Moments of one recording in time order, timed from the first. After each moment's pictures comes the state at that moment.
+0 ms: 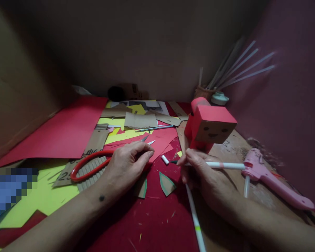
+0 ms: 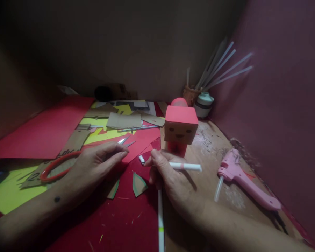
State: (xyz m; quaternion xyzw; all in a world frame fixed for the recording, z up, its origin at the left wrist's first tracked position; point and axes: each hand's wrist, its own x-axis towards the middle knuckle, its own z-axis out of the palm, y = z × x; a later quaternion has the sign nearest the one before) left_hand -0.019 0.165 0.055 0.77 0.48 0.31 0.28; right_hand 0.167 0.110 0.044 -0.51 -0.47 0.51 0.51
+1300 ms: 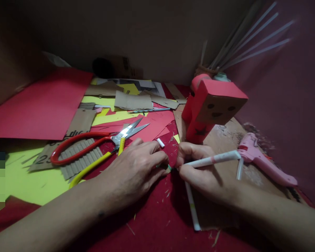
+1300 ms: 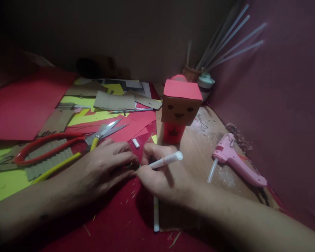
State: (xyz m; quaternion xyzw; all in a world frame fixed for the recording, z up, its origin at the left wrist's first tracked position) left_hand -0.010 0.150 0.033 0.93 0.26 0.18 0.17; right_hand 0.176 0.101 0.044 -0.54 -0.63 0.43 0.35
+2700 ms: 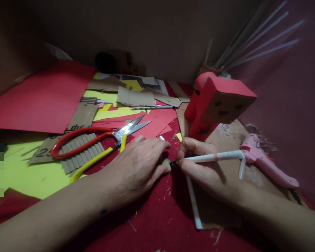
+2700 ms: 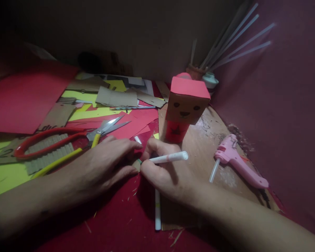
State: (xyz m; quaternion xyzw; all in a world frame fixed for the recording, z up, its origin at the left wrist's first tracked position) left_hand -0.010 0.147 0.038 0.92 0.31 0.16 0.18; right_hand 0.178 0.103 0.035 -0.53 -0.63 0.43 0.37
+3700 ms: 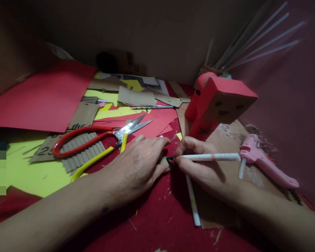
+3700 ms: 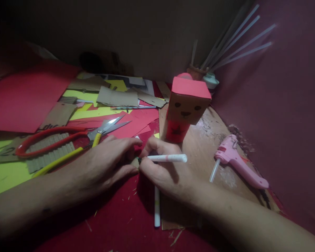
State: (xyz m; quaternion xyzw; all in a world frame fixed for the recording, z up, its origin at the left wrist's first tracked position) left_hand -0.009 0.144 0.039 0.91 0.34 0.14 0.19; right_hand 0.173 0.105 0.039 -0.55 -0.64 0.40 0.36
